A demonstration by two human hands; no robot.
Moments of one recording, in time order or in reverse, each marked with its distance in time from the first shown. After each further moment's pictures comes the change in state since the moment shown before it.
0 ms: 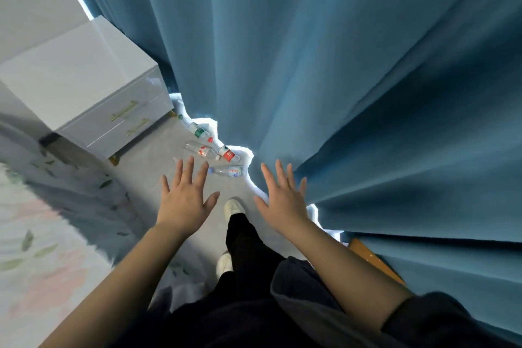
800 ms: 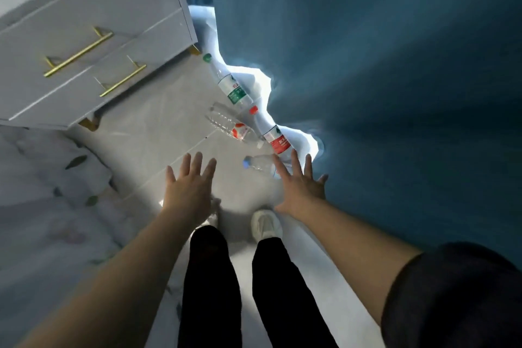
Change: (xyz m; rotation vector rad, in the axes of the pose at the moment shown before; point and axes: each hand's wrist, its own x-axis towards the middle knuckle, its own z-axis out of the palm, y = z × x) left_hand 0.371 -0.210 0.270 0.081 -0.455 -0.135; right_hand 0.452 -0.047 0.273 -0.301 -0.590 -0.047
